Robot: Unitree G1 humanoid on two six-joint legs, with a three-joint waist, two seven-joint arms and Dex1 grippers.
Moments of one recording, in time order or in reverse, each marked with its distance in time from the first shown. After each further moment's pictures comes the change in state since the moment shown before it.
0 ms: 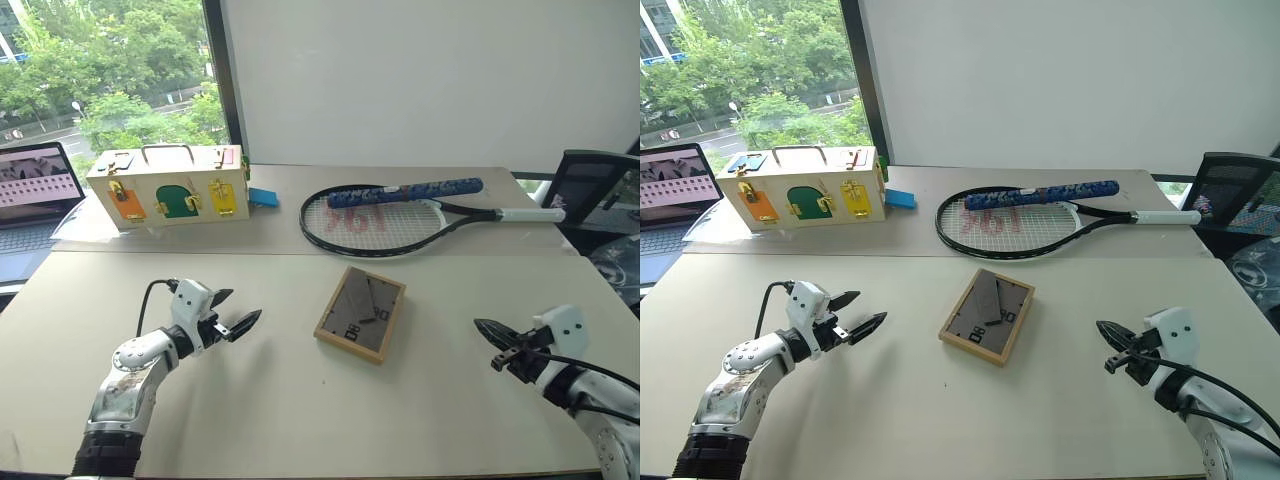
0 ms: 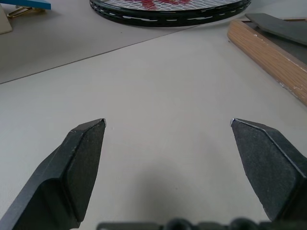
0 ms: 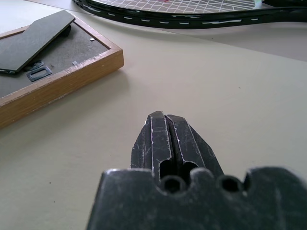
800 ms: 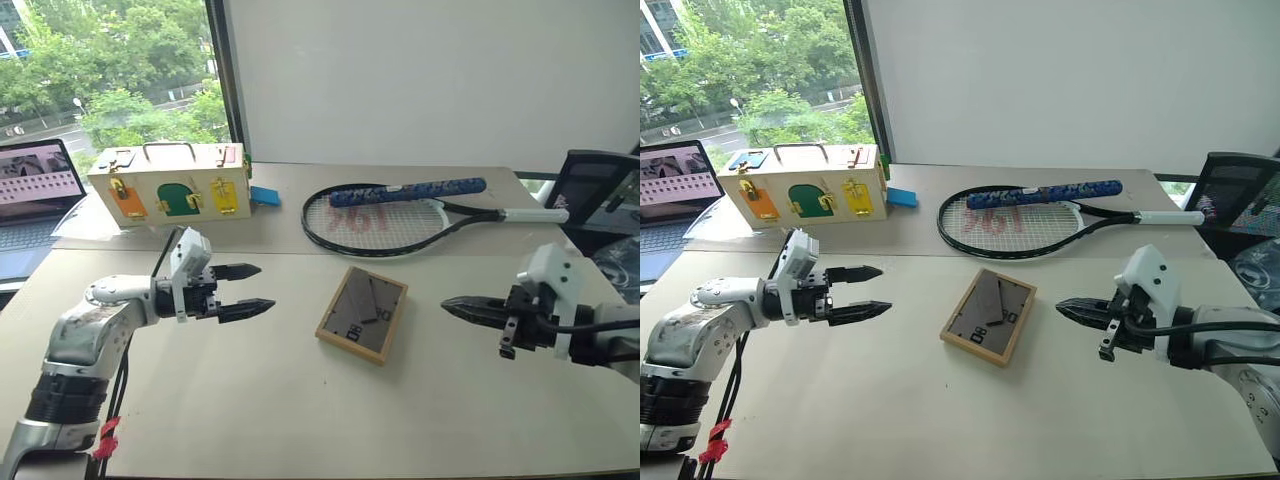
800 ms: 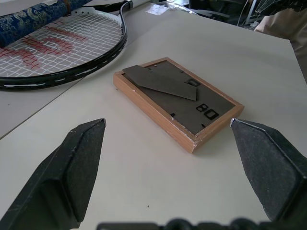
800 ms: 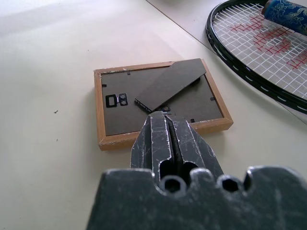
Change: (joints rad) left arm -0.269 0.250 -0.085 -0.081 -0.237 0.309 -0.395; right arm -0.203 -0.407 0.037 -0.254 0.283 0.354 0.198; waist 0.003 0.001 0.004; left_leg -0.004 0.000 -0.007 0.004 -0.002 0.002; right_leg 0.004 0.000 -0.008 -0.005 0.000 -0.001
